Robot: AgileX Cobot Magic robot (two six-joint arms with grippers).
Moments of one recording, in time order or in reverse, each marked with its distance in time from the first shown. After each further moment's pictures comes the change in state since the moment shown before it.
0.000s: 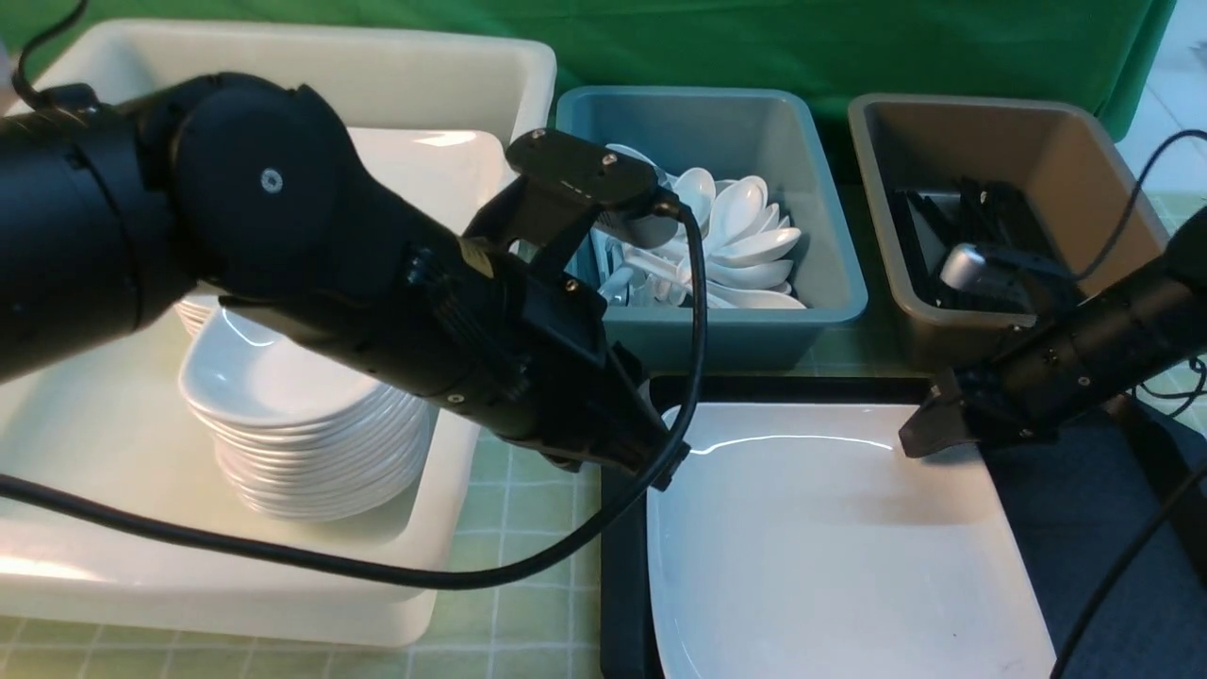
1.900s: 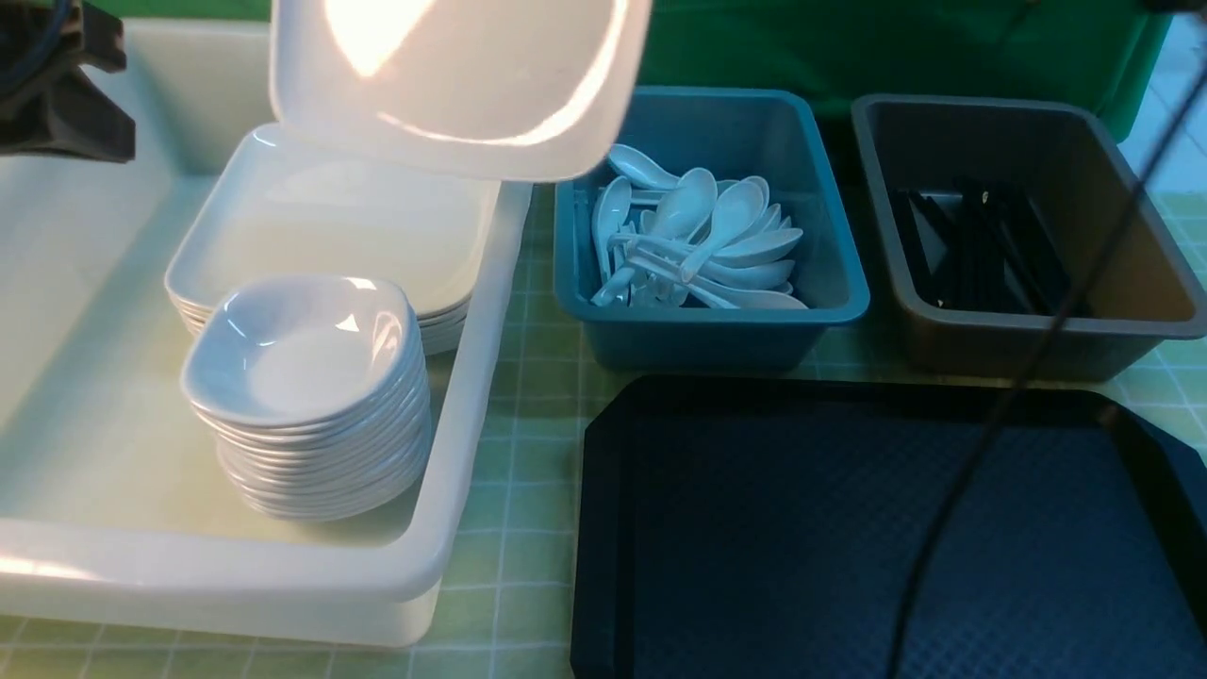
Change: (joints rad) right arm 0.411 0.268 -1.267 0.100 -0.199 0.169; left arm 0.801 -0.092 -0.210 0.022 0.231 -0.153
